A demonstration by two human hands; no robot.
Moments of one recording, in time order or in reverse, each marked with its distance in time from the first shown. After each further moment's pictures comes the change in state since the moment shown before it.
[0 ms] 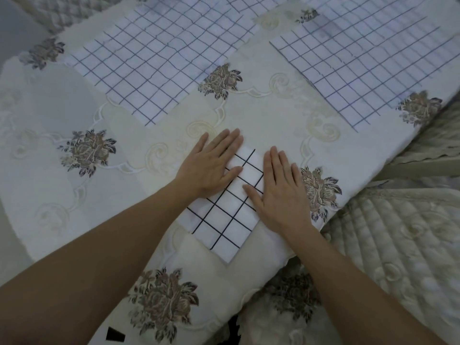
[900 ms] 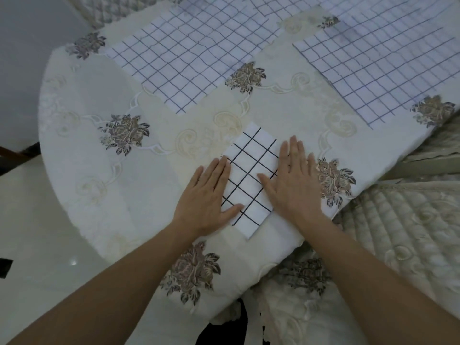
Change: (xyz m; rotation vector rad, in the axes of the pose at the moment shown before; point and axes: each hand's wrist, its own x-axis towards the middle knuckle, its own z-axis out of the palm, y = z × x) left_hand -0.127 0.027 0.011 -0.002 -0.007 -0.197; right_hand -0.013 -0.028 -0.022 0.013 0.016 0.026
